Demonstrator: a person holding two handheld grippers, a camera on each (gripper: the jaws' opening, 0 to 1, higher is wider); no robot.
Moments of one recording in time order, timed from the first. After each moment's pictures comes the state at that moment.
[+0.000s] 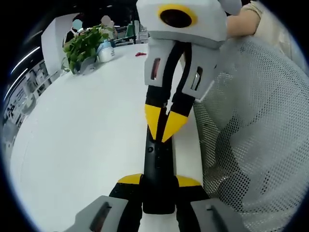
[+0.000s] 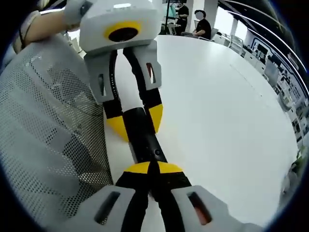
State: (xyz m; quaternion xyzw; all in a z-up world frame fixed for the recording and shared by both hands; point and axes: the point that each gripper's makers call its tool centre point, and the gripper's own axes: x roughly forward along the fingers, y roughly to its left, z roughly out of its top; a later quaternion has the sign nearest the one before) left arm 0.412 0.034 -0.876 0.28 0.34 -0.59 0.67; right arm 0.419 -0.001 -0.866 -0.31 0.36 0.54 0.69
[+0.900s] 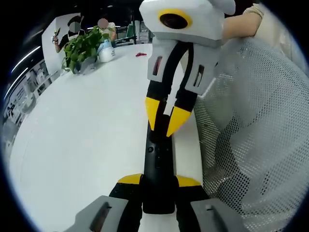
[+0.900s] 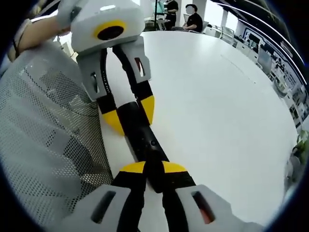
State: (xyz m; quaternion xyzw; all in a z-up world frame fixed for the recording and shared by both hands) left arm 0.412 0.034 -0.877 0.28 0.34 -0.59 0.67; right arm 0.421 -0.013 -0.868 -0.29 0.40 0.51 0.71
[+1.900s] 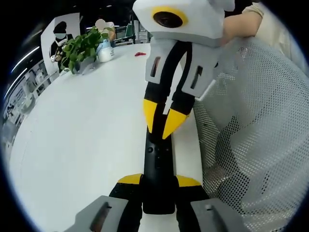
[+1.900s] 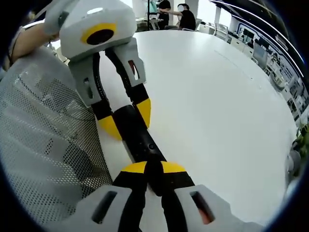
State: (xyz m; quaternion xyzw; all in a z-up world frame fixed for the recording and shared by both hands) left arm 0.412 0.034 -0.876 0.28 0.35 -0.59 0.67; right arm 0.423 -0.006 -0.868 -0.29 0.41 0.49 0.71
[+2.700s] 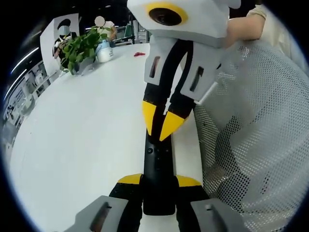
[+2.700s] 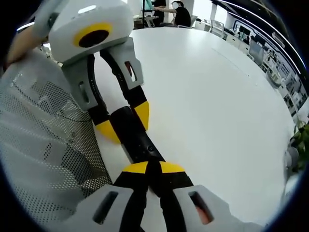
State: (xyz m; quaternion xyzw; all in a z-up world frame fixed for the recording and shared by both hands) left arm 0.411 0.033 -0.877 0.28 0.34 -0.59 0.67; right arm 0.425 -0.005 -0.868 -0.29 0.41 0.47 0.72
